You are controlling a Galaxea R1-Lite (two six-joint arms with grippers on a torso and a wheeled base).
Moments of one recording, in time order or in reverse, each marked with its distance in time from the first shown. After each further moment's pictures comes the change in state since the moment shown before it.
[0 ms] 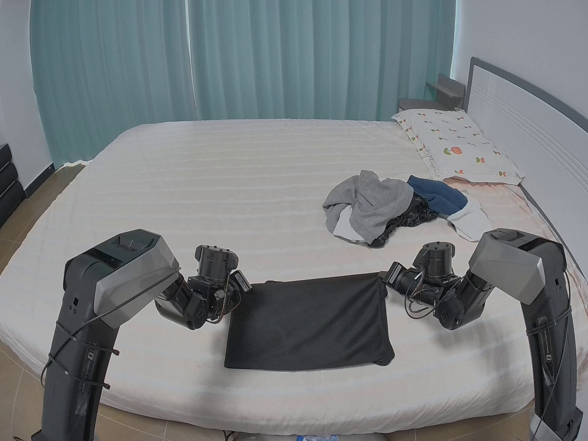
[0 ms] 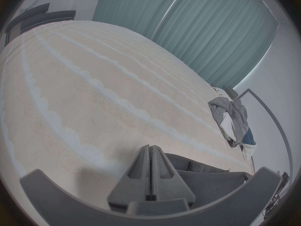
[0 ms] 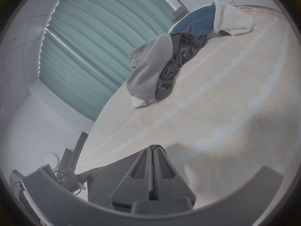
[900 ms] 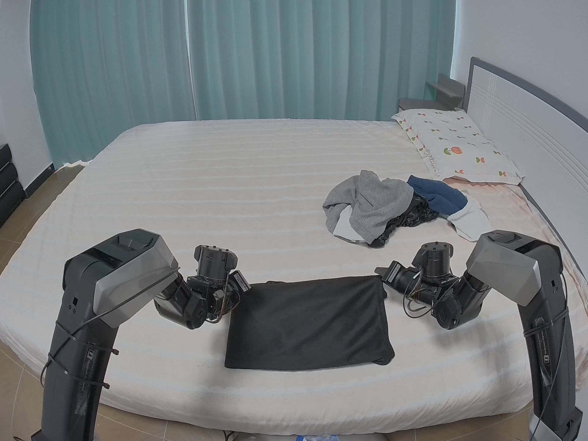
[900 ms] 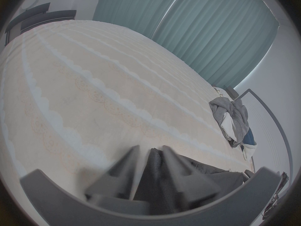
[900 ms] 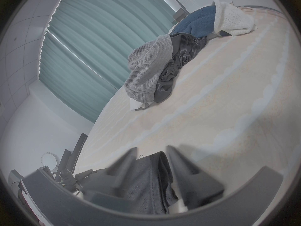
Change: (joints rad) left arm 0.000 -0.001 0.001 0.006 -0.003 -0.003; right arm 0.001 0.027 -0.037 -0.004 -0.010 0.000
